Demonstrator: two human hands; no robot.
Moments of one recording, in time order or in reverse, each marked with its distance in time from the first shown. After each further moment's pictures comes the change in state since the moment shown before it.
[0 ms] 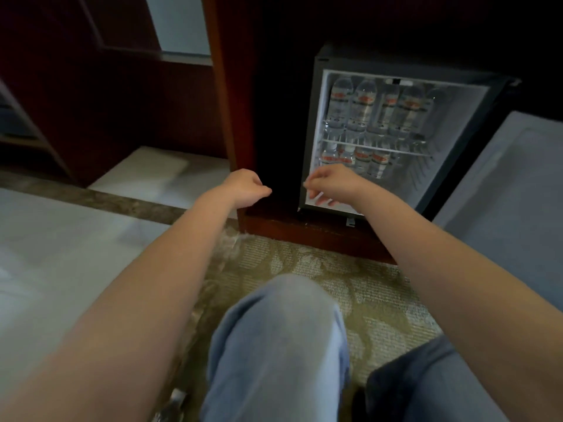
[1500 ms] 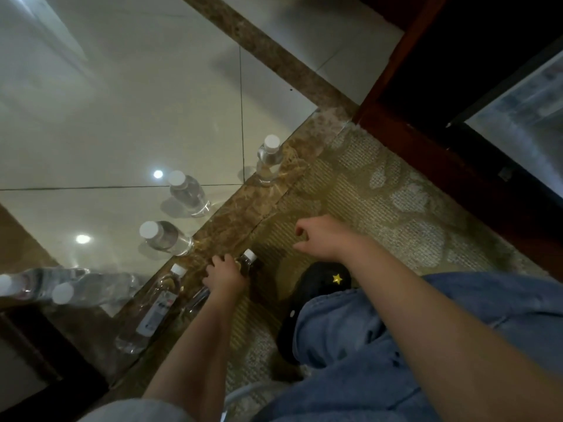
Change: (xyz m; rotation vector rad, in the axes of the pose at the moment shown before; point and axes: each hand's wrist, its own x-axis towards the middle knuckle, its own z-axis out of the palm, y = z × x) left_hand -0.189 -0.351 0.265 -0.073 -0.167 -0.988; right_hand -0.018 0.032 0.328 -0.869 -0.788 -0.083
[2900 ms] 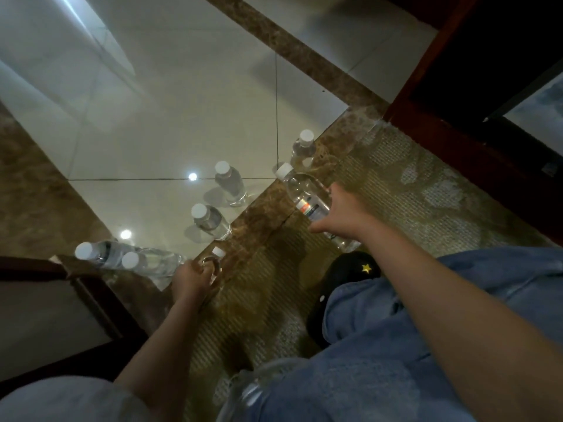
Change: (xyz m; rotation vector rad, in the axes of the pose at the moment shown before) left_hand -0.019 -0.141 -0.035 -0.410 0.308 -0.192; right_hand -0.004 -0.021 0.010 0.377 0.262 0.047
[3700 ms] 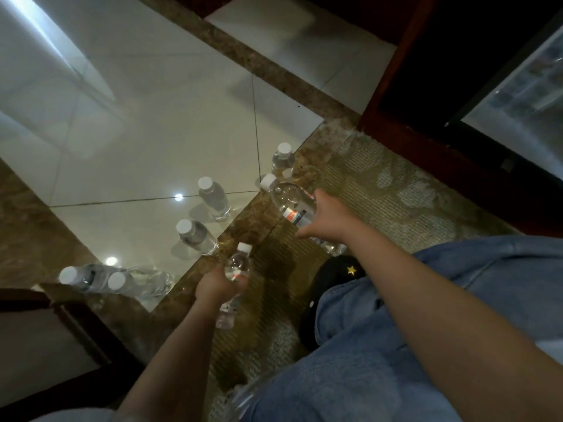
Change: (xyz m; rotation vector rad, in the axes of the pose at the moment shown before) left_hand -0.033 0.058 0.015 0.178 -0.315 0.205; right_hand -0.019 0.001 -0.012 0.076 0.014 -0.022
